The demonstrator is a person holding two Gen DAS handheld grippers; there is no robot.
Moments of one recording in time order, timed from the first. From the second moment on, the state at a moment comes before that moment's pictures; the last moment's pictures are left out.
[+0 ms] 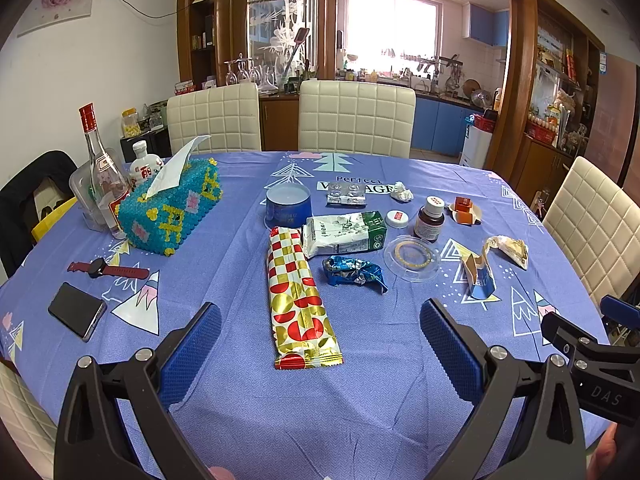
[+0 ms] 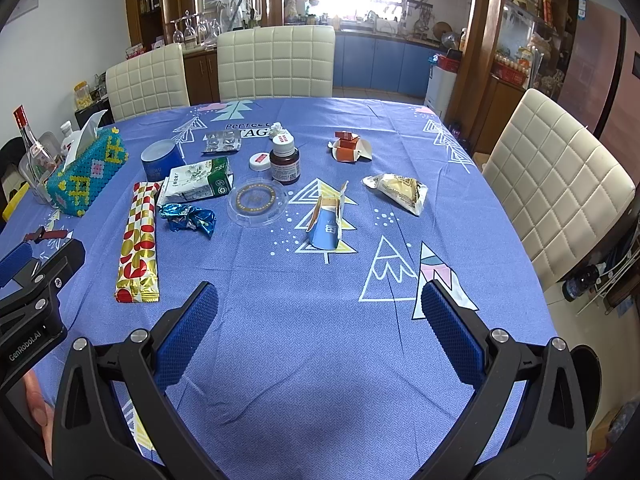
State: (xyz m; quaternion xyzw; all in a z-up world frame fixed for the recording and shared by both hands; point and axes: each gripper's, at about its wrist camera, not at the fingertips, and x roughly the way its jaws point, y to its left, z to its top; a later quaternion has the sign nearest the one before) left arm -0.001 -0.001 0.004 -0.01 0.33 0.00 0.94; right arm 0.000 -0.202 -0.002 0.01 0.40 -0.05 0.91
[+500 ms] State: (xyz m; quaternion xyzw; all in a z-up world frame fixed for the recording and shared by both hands) left arm -0.001 -0.004 0.003 -0.01 0.33 0.00 0.94; right arm 0.000 -0.203 -0.002 0.01 0.40 -0.05 0.91
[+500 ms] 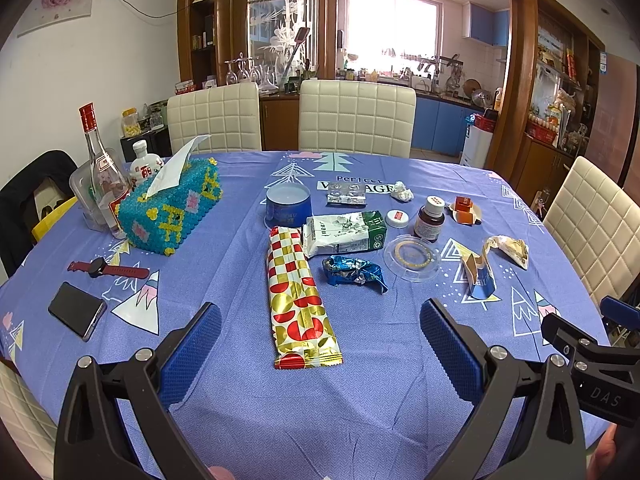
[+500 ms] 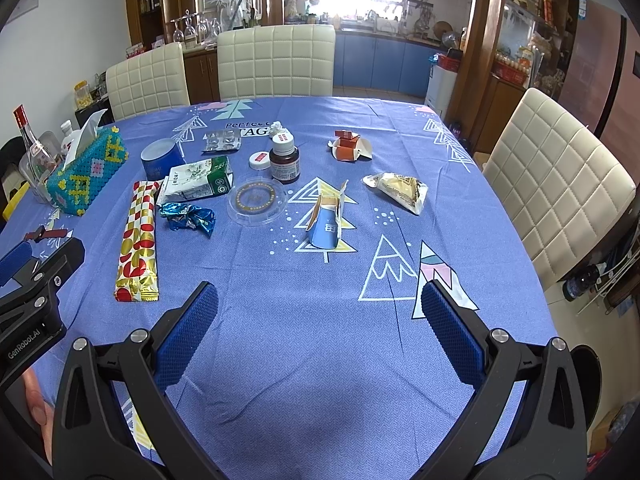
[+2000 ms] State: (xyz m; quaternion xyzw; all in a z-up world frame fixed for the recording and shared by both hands) left arm 0.047 0.008 -0.079 0.00 0.40 -0.02 0.91; right arm 0.047 -0.211 -0.073 -0.03 0.40 -0.06 0.91
